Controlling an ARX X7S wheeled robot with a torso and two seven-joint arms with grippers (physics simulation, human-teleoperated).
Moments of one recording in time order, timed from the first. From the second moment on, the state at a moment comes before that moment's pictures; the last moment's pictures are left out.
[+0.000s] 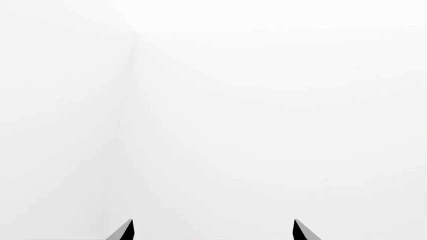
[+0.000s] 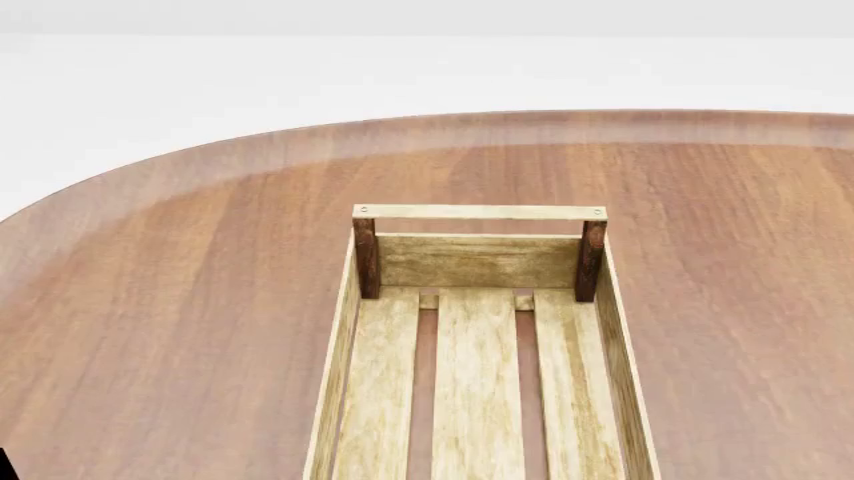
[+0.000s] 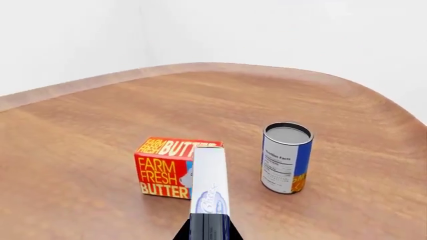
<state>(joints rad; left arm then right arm) 0.22 -0.38 0.26 0.22 -0.05 0.65 -0.59 -0.34 0.33 0.25 -0.10 0.48 -0.12 0.81</state>
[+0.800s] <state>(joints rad) 0.21 -0.38 0.27 0.21 -0.07 0.65 -0.60 -0.31 0.43 0.20 -0.42 0.40 0.09 0.92</state>
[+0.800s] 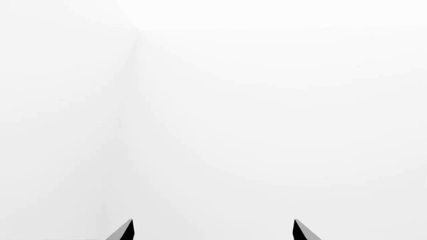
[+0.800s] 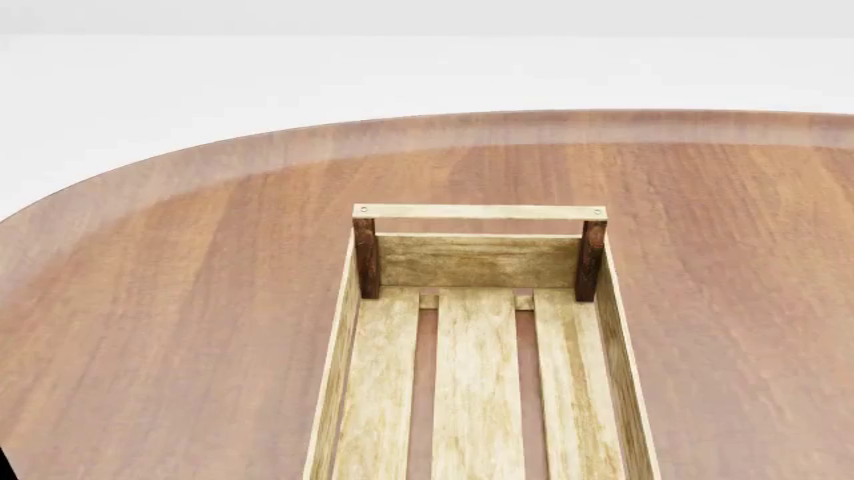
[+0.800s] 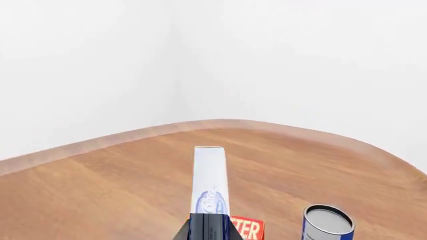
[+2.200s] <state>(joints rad) 0.20 -0.40 0.28 0.21 -0.08 0.63 -0.60 0.32 0.64 -0.07 -0.39 0.48 0.67 0.85</state>
